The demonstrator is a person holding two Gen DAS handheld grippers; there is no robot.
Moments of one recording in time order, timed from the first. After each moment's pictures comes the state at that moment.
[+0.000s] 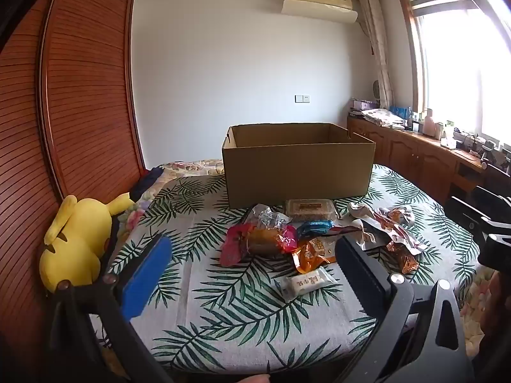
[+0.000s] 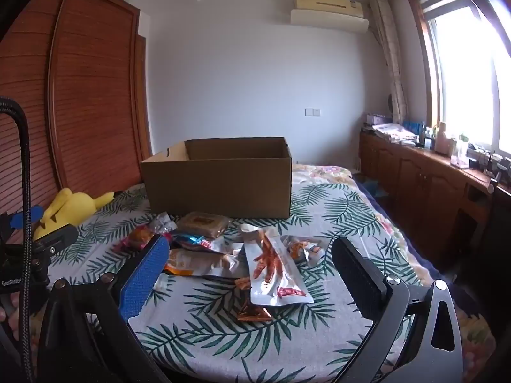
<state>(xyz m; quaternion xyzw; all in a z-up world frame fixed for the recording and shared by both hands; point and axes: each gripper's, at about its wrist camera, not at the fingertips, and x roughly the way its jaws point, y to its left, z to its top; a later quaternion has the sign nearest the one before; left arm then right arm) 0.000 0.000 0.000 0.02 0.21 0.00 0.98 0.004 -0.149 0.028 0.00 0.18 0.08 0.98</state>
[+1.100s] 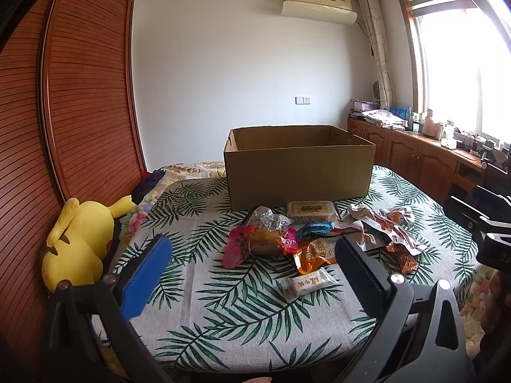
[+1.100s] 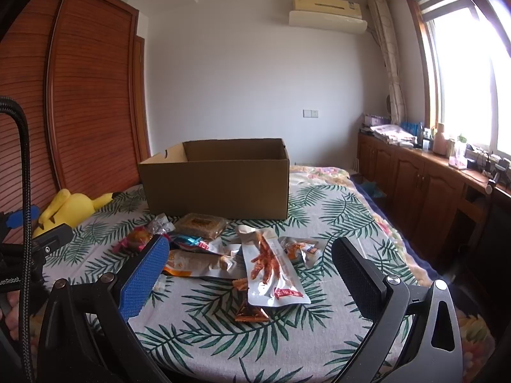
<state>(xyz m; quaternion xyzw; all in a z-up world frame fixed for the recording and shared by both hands) -0.002 0.001 0.004 0.02 0.20 0.00 0.98 0.004 -0.149 0.027 0.00 0.18 0.07 0.98</state>
